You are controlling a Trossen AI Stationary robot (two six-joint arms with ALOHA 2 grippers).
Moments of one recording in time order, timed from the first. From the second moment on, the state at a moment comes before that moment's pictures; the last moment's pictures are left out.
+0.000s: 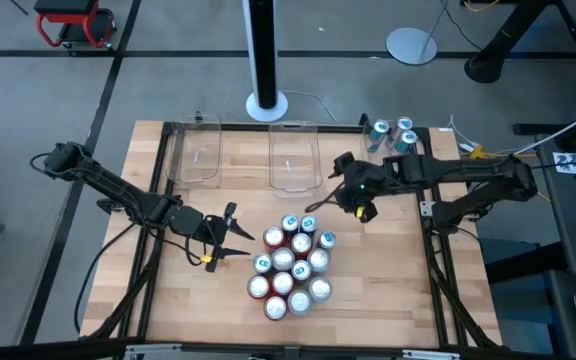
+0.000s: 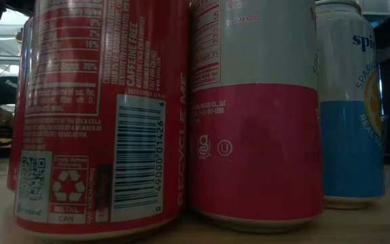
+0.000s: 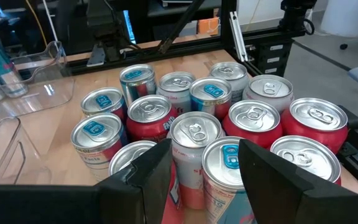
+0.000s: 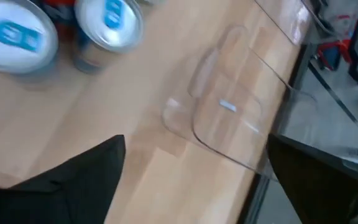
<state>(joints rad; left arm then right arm) -0.40 1.05 0.50 0.24 -0.21 0.03 0.03 1.36 1.29 -0.88 0.21 -0.68</state>
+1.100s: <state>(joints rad) -0.40 1.05 0.50 0.24 -0.21 0.02 0.33 1.44 1.29 -0.76 0.21 -0.45</state>
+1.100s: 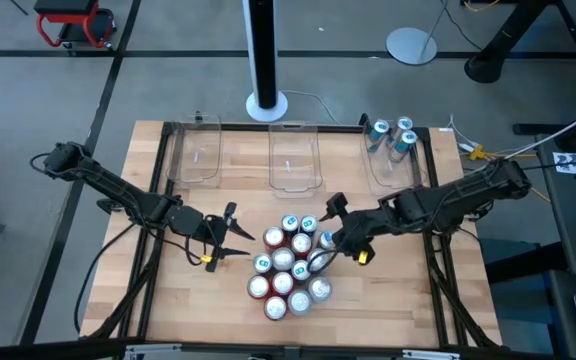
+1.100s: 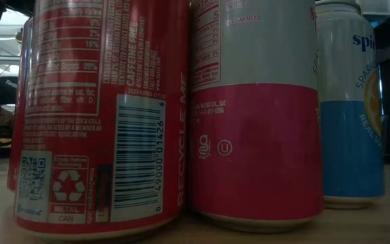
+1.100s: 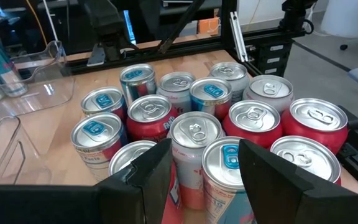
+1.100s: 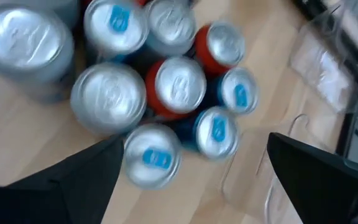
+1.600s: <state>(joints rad) -0.40 1.05 0.50 0.24 -0.21 0.02 0.33 1.57 1.29 -0.75 0.06 -0.43</state>
